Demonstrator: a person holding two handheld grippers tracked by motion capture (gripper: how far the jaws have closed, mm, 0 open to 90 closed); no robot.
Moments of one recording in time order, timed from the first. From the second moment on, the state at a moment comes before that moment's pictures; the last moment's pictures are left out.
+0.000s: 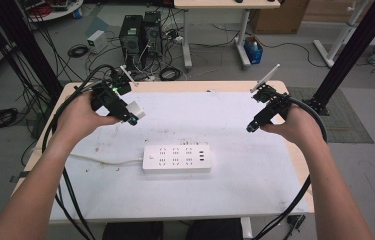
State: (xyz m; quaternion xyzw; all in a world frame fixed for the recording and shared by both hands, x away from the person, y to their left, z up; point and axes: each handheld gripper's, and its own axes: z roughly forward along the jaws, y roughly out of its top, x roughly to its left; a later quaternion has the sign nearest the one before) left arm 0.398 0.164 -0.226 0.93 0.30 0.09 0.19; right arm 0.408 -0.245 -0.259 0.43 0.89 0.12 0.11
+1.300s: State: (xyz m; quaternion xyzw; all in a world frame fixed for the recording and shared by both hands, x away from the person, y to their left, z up) left arm 0.394 0.075 -0.257 0.93 0.04 0.10 0.34; right arm 0.411 -0.199 -0.263 0.50 0.76 0.39 -0.16
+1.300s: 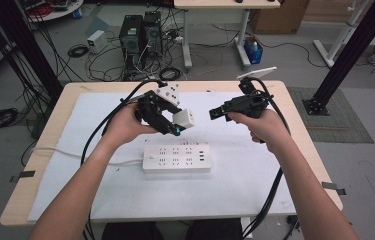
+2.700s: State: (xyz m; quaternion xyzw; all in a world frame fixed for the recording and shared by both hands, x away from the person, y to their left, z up) left arm 0.377 0.053 -0.260 0.93 0.00 0.17 0.33; right arm 0.415 -0.146 -0.274 0.47 0.75 0.41 -0.23
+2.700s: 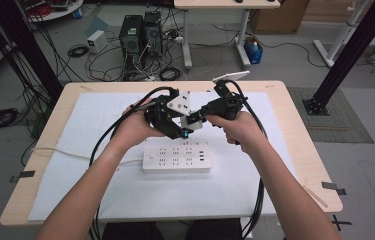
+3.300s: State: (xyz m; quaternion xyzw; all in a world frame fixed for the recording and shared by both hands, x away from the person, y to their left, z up) left arm 0.383 0.122 -0.248 0.94 0.16 0.15 0.25; right arm 0.411 -0.195 -0.242 0.47 0.80 0.36 -0.07
